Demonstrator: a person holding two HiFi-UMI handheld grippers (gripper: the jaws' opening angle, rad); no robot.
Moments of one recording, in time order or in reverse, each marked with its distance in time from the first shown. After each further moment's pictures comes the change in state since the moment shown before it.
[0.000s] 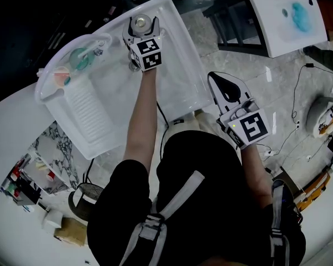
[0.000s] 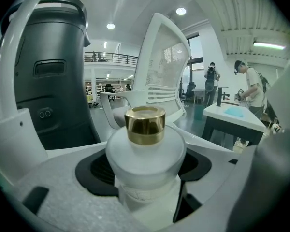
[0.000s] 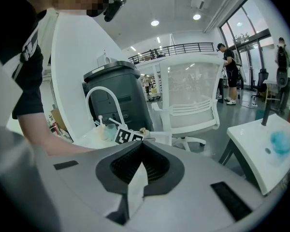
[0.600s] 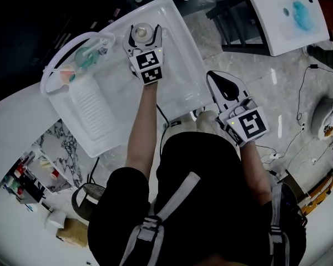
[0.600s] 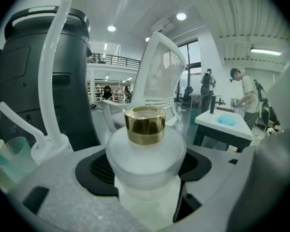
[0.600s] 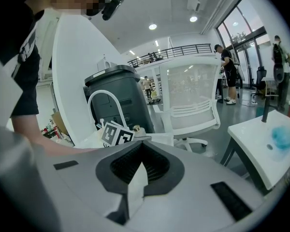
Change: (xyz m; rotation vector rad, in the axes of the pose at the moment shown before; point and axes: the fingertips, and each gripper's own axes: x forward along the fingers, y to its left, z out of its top) left arm -0.060 -0.008 0.028 -0.010 -0.031 -0.035; right arm -0.008 0.006 -0.002 0.022 -0.042 0.010
